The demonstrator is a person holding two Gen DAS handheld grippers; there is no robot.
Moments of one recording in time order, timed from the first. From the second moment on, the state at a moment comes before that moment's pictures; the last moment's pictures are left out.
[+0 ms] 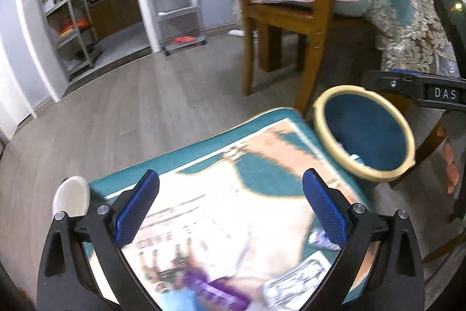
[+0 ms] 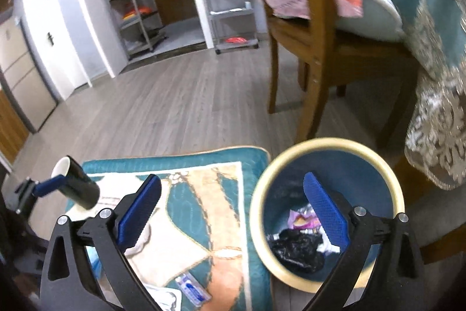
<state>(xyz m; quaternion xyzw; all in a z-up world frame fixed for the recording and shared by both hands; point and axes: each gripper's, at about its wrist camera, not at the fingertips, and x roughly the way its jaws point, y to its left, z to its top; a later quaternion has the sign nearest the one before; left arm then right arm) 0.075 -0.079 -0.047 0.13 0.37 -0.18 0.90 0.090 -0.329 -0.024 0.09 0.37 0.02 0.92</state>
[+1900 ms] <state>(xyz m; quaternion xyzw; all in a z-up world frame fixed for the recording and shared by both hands) 0.101 -0.044 -0.105 0.11 0.45 -0.12 0.88 0.075 -0.290 -0.128 0.05 0.54 0.09 0.83</state>
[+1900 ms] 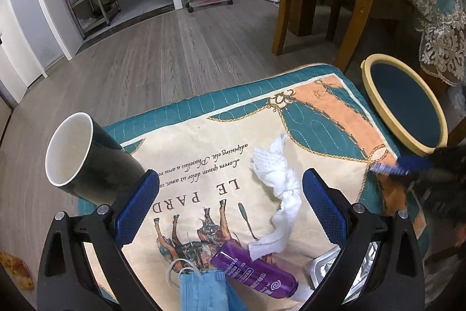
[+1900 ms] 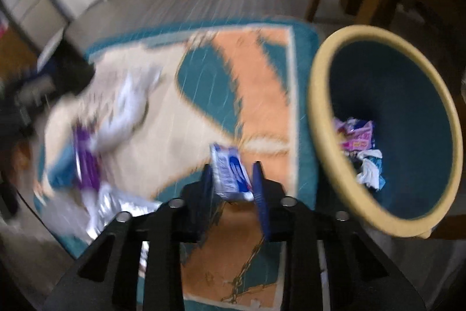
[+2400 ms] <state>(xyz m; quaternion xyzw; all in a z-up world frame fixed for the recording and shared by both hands) 0.110 -0.070 -0.131 0.12 0.48 -0.13 0.86 0.088 -0.343 -0.082 0.15 0.48 0.07 0.86</state>
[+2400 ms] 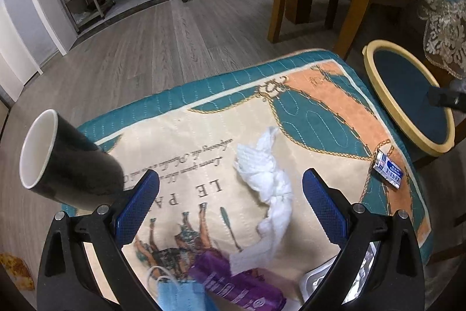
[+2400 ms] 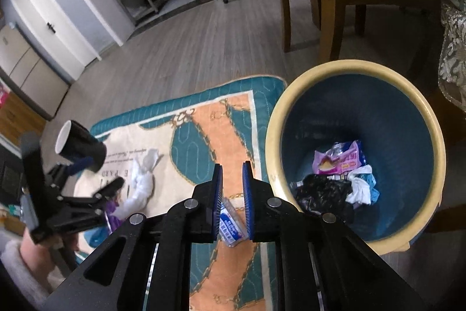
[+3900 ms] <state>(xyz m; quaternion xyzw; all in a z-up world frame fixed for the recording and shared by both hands) 0.114 -0.105 -0.116 0.10 0.46 -0.19 0.86 0.098 -0.320 -0.100 0.10 0.51 0.12 0.85</state>
